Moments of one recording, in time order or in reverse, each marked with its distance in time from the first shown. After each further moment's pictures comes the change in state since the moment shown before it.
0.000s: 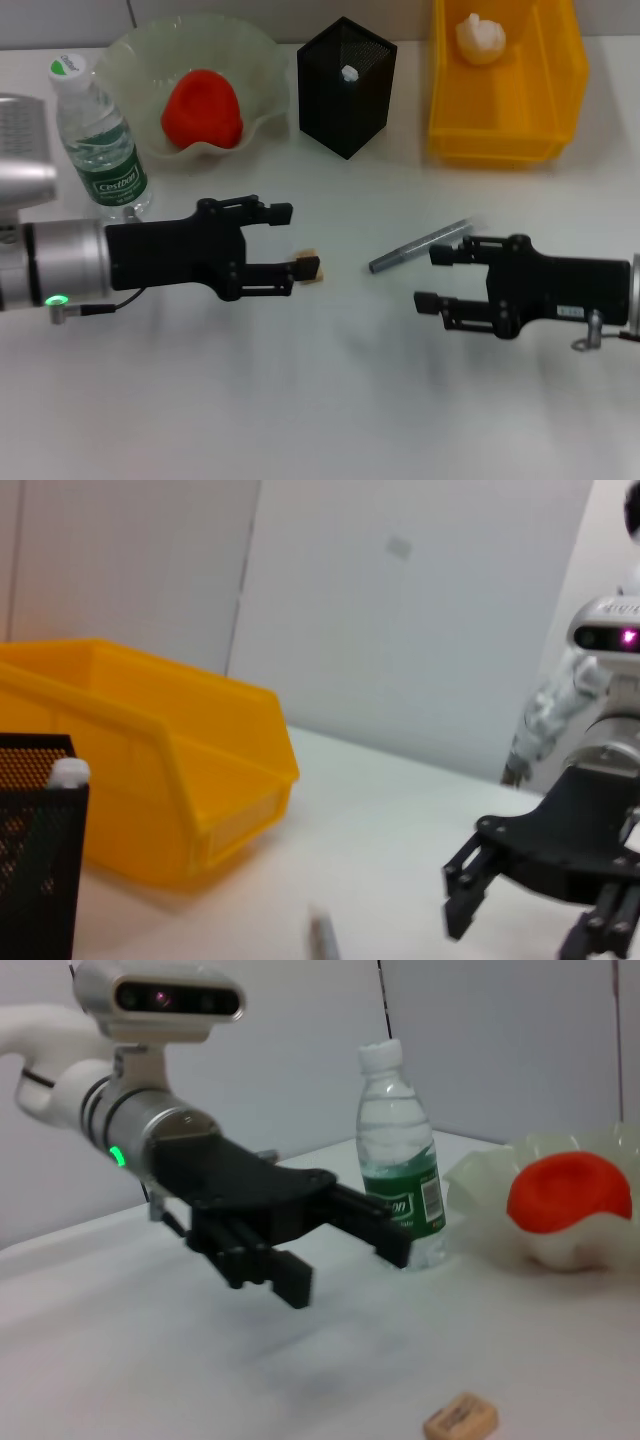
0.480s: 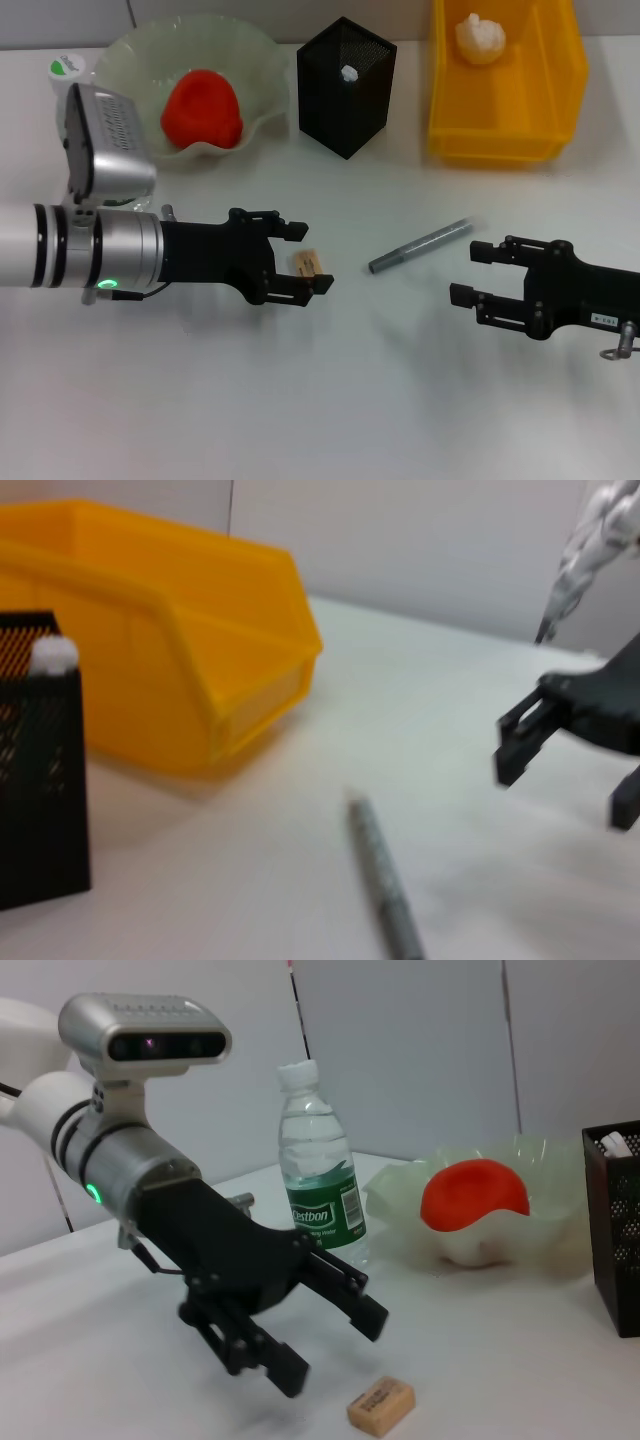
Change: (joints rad) left arm -0.070 -0.009 0.228 0.002 -0.004 -0.238 -0.074; right arm -0.053 -0.001 0.118 0.032 -0.003 -0.003 -0.060
